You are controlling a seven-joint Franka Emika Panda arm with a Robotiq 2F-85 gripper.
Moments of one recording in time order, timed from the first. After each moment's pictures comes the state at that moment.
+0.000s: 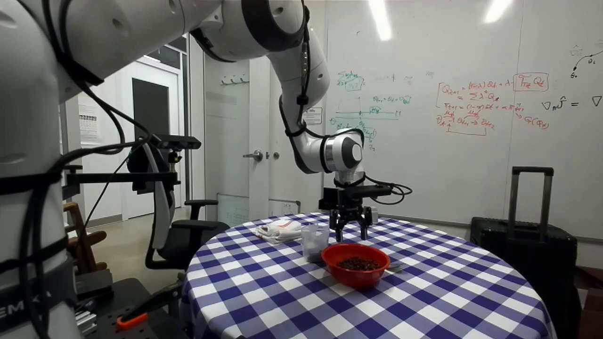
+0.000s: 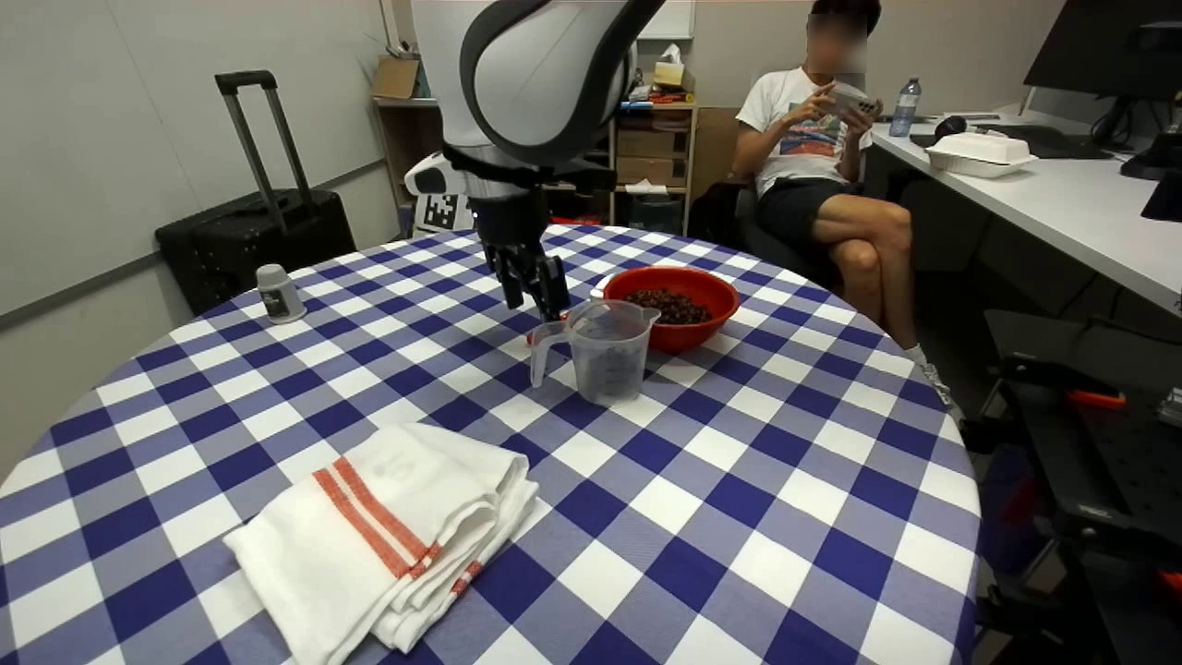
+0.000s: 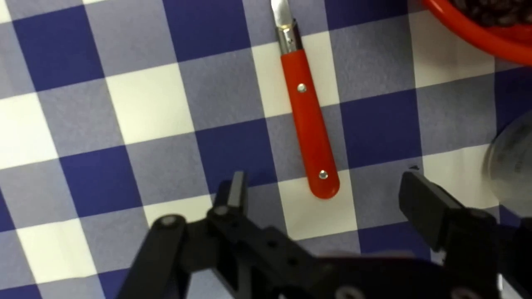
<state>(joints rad) -0.05 0.86 0.08 -1.51 -0.29 2.32 -0.90</state>
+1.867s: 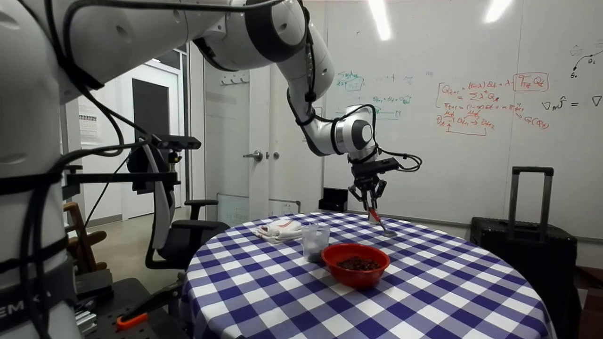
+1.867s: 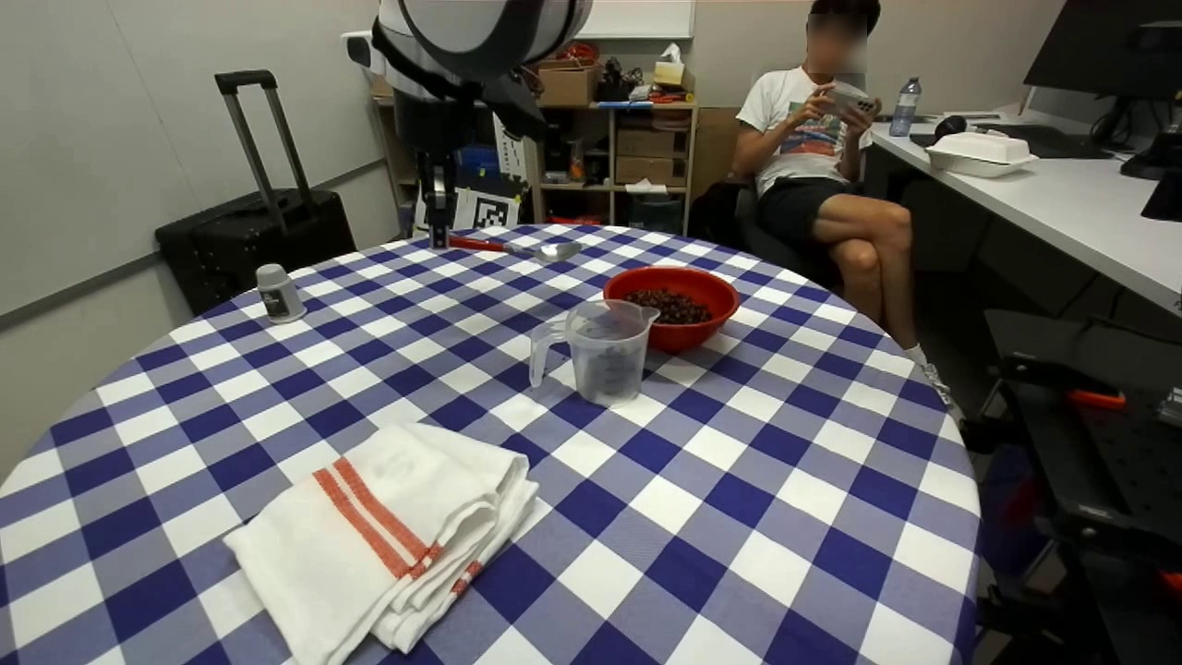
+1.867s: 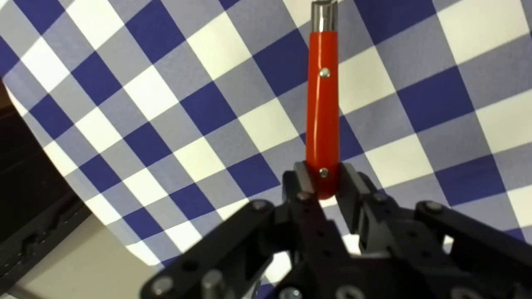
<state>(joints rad) -0.04 0.90 0.07 -1.27 -0.23 2.45 -0.60</state>
